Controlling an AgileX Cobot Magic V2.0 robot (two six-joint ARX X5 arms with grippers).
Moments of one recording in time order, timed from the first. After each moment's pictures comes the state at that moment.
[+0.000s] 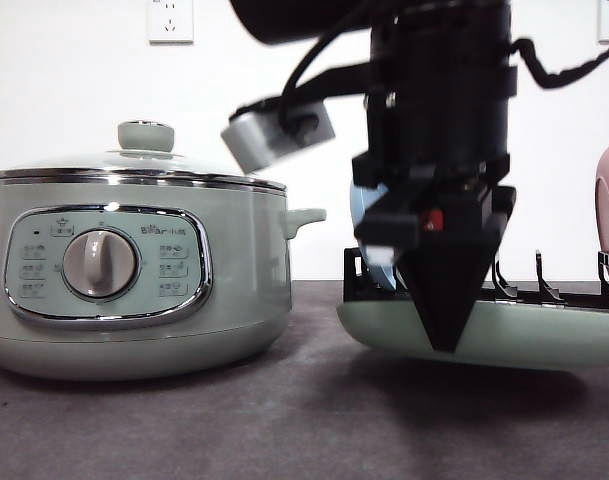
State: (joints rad) left_arx -0.07 0.66 1.03 -0.93 0.57 0.04; right_arx 1.03 1.63 1.09 -0.92 0.31 0.00
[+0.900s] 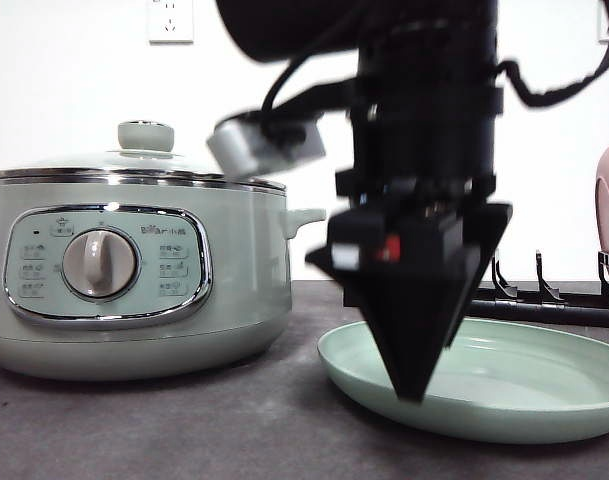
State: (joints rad) left_arx -0.07 0.66 1.03 -0.93 0.57 0.04; right_arx 1.03 1.62 1.09 -0.90 0.21 0.03
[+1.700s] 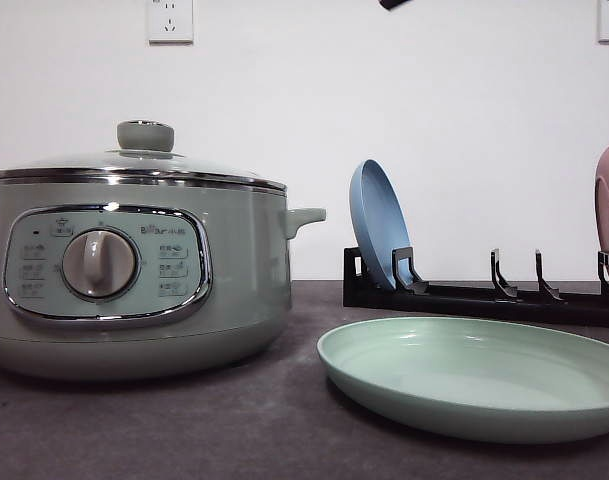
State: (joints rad) left_arx -0.07 0.66 1.03 -0.93 0.57 0.04; right_arx 0.74 1.17 1.24 -0.75 -0.27 0.00
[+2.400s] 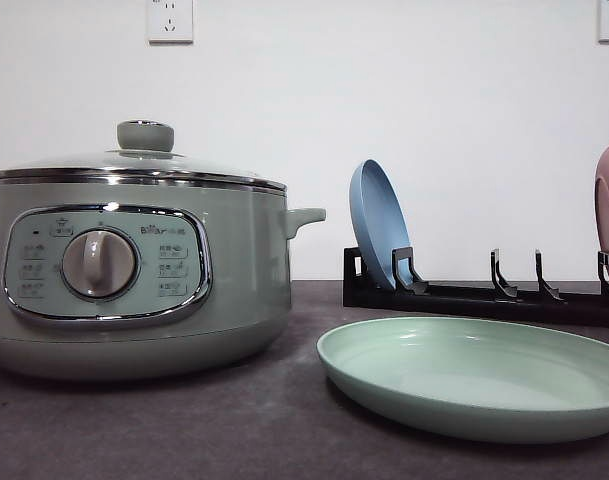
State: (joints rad) left_arx -0.07 0.67 1.03 -0.91 0.57 0.02; right_arx 0.66 1.17 1.24 -0.74 -0.50 0.00
